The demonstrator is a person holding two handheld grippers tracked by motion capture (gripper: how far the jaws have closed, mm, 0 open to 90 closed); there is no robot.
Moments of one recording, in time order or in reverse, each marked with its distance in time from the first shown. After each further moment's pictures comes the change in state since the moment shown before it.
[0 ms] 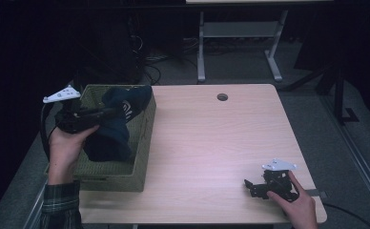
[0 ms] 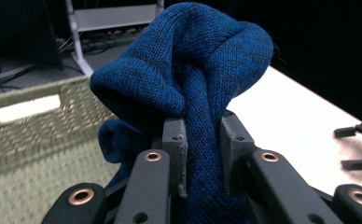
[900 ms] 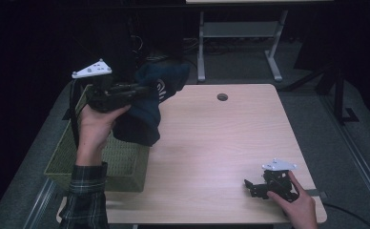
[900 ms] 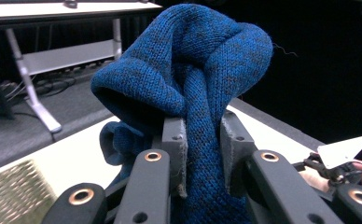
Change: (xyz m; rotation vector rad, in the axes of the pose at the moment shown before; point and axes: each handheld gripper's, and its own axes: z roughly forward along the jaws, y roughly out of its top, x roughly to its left) left arm -0.062 0.064 0.047 -0.089 -0.159 0.088; right arm 0.000 0.000 0.000 -0.001 0.000 -0.003
